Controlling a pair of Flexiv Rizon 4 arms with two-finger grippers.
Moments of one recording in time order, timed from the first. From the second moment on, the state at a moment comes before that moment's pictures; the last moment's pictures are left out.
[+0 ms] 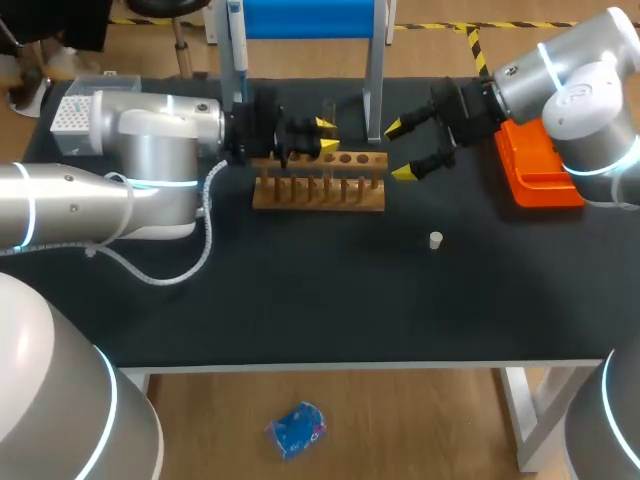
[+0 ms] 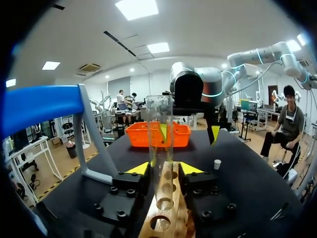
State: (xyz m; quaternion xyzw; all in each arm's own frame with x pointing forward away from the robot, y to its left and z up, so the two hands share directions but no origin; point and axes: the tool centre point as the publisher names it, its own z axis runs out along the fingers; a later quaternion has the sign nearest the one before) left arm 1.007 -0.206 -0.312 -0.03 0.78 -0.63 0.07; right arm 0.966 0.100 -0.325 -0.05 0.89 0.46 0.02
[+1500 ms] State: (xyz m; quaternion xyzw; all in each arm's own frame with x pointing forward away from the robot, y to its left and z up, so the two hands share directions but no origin) left arm 0.965 -0.077 -0.213 -0.17 0.80 -0.55 0.17; right arm 0.966 0.099 -0.325 -0.05 0.89 0.46 0.02
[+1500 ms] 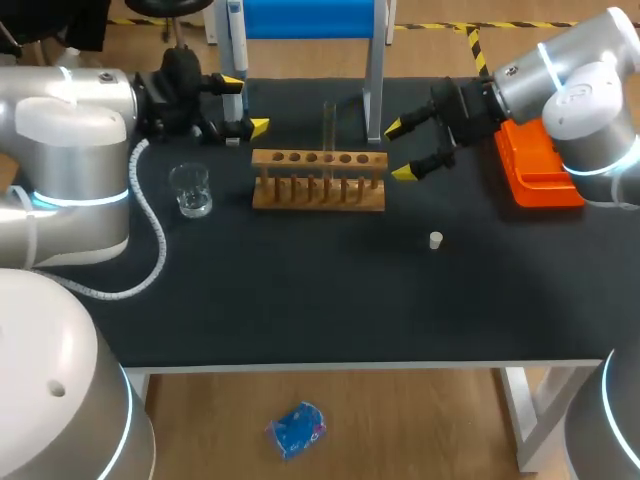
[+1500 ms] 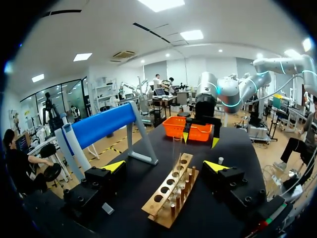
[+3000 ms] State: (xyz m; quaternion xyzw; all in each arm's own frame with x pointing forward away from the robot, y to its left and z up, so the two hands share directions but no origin) left arm 0.971 0.049 -0.235 -0.31 0.78 -0.49 0.23; right arm 0.872 0.100 -0.298 -0.04 0.86 0.51 0.02
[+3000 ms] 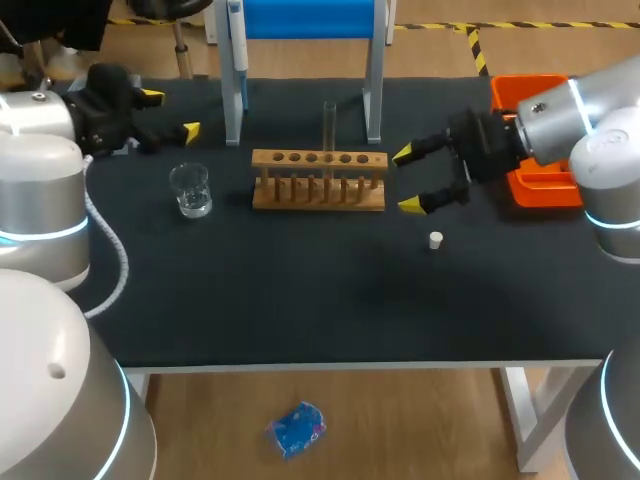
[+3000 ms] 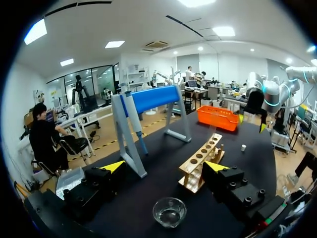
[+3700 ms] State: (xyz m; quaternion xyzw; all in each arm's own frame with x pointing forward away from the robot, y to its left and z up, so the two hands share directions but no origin) left arm 0.994 0.114 -0.252 -0.36 0.76 -0.49 0.24; right arm 0.804 0.084 -0.294 -0.05 0.79 0.61 0.01
